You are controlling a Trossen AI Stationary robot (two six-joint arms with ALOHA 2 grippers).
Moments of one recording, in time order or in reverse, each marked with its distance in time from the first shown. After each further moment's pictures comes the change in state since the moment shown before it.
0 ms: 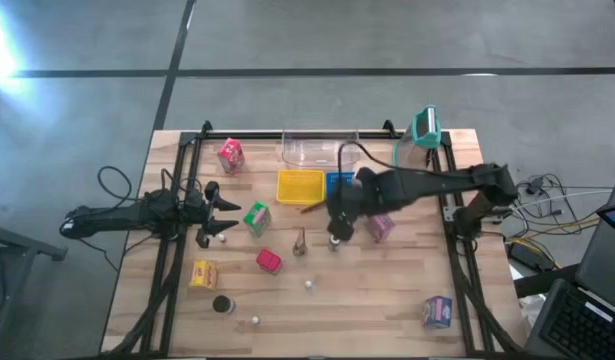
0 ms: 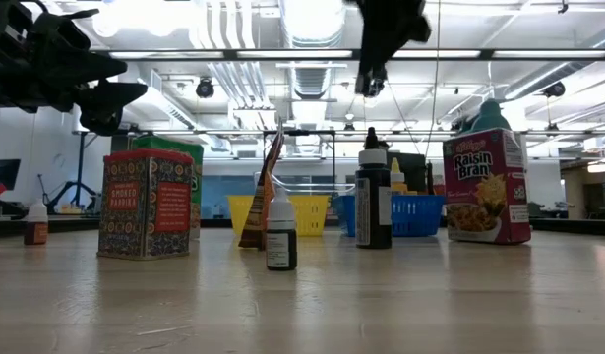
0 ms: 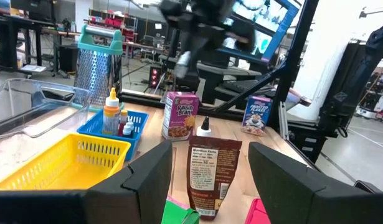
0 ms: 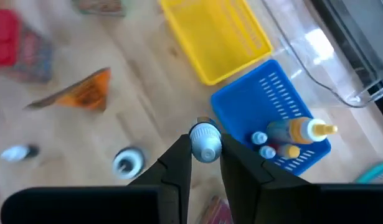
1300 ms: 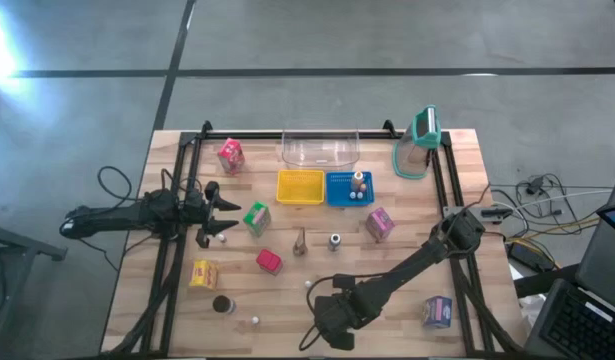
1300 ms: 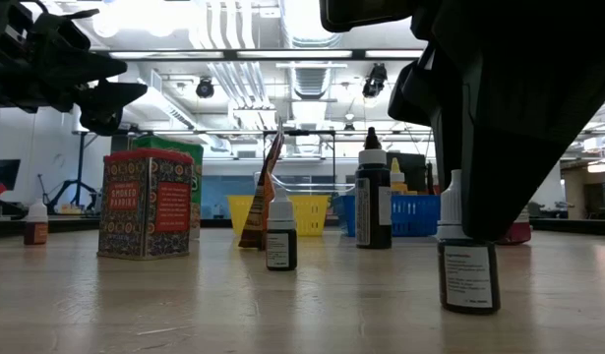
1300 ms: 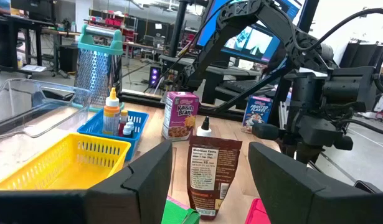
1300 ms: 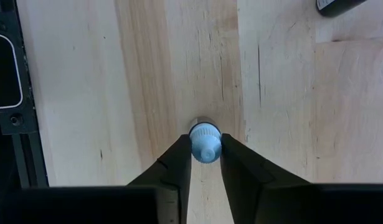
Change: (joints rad) left arm 0.000 -0.002 0.000 0.000 0.000 0.000; right arm 0.479 0.465 0.020 0.345 -0.280 0.115
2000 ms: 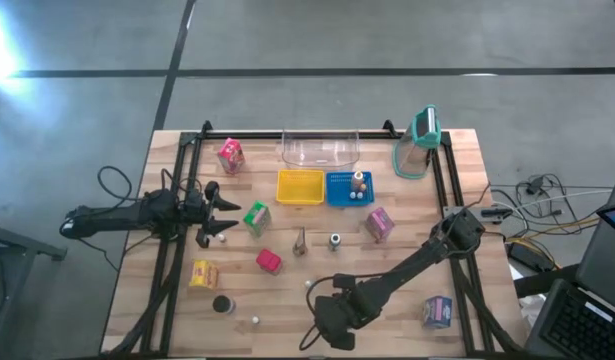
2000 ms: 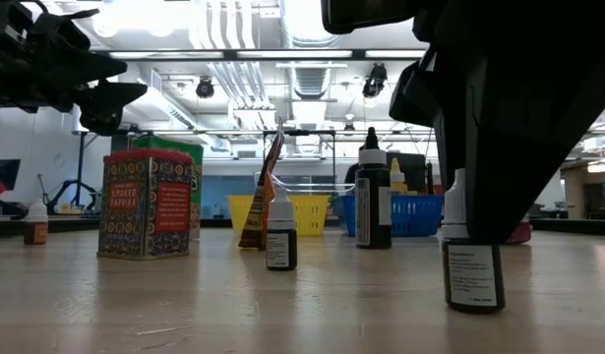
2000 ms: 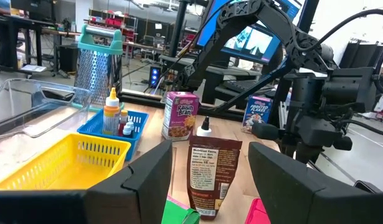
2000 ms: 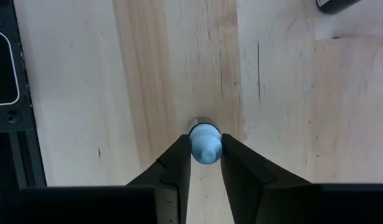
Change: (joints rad) left arm 0.000 0.000 0.000 0.000 0.000 0.000; right arm 0.000 0.000 0.000 -0.005 -0.004 -0.005
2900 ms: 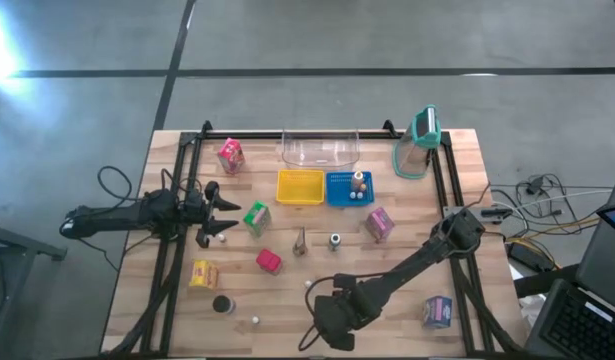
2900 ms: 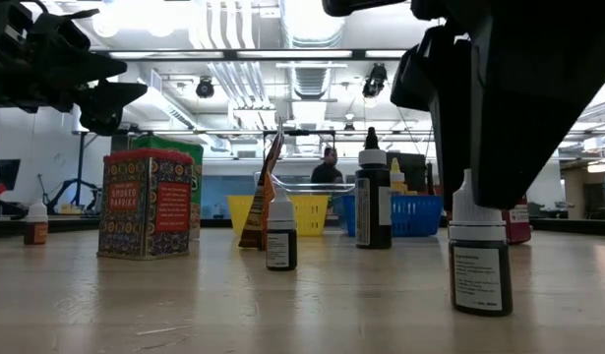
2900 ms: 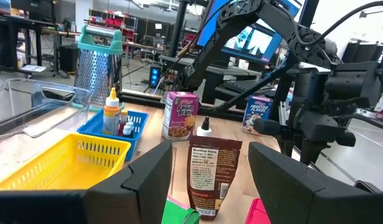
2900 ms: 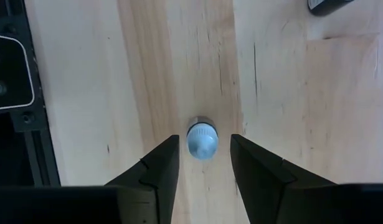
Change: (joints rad) left arm 0.000 0.000 0.000 0.000 0.000 0.000; right arm 0.000 0.000 0.041 -0.051 -0.004 0.022
